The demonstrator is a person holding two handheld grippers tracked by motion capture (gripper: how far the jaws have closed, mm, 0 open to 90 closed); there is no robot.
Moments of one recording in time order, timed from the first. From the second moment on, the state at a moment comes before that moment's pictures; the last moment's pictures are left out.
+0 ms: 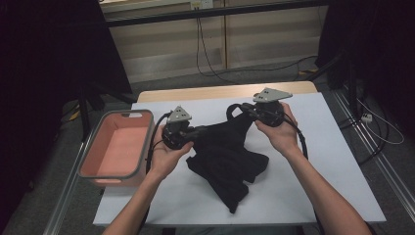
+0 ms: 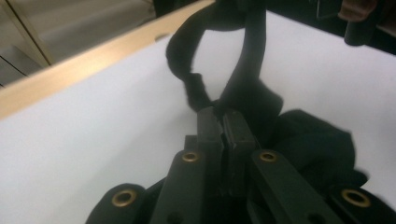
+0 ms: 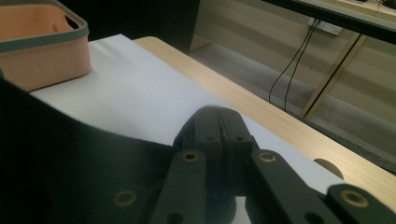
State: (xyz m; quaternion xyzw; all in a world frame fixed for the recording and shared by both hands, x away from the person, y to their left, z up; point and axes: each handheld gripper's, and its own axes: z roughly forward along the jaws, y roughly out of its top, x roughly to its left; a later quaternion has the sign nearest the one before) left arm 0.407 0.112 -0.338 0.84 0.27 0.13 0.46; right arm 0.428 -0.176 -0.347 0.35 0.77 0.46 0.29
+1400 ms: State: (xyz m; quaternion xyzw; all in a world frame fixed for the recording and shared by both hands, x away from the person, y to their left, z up) left arm 0.388 0.117 -0.376 0.85 0.29 0.09 0.44; right arm 0.425 -0.221 -0.447 0.42 0.78 0.42 0.17
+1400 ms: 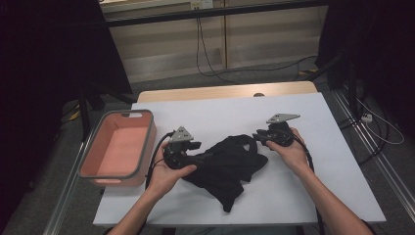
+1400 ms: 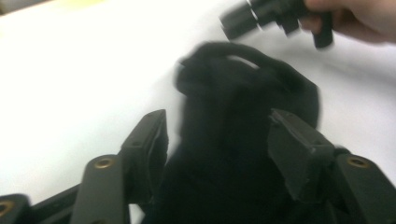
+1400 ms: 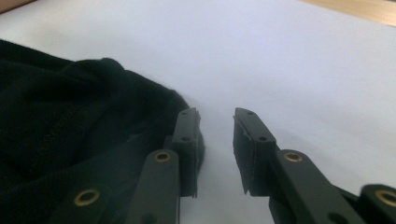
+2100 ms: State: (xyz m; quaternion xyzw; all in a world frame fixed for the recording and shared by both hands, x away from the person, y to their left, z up) left arm 0.427 0.115 -0.397 0.83 0.35 0.05 0.43; right arm 0.442 -0.190 -0.464 0.40 0.82 0.40 0.13
